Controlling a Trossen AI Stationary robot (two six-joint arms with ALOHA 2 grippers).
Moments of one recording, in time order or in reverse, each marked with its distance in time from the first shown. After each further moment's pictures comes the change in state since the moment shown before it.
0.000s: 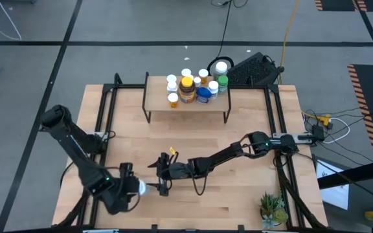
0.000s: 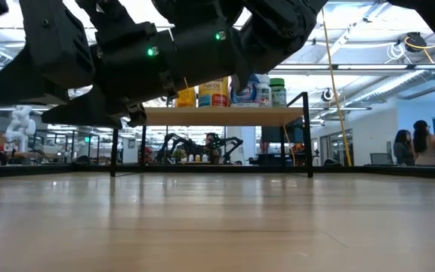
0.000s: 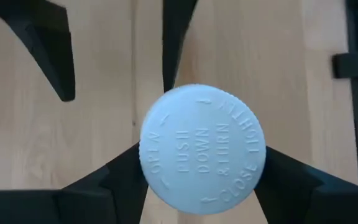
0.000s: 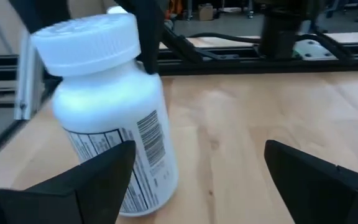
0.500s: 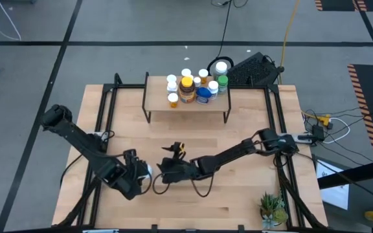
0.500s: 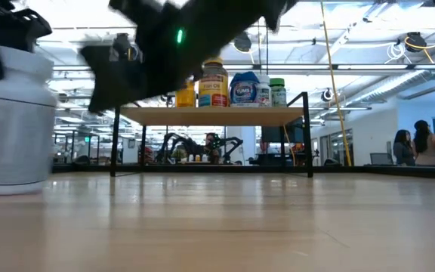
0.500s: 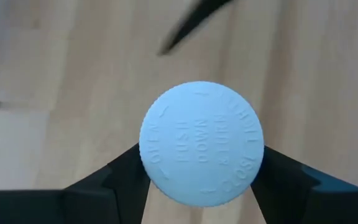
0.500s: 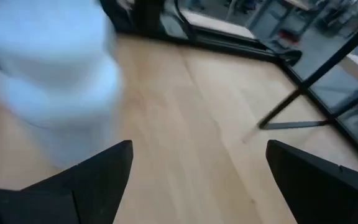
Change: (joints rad) left arm 0.188 -0.001 0.000 -0.088 -0.044 -0.031; right arm 0.037 -0.149 -0.005 -0.433 0.531 -0.131
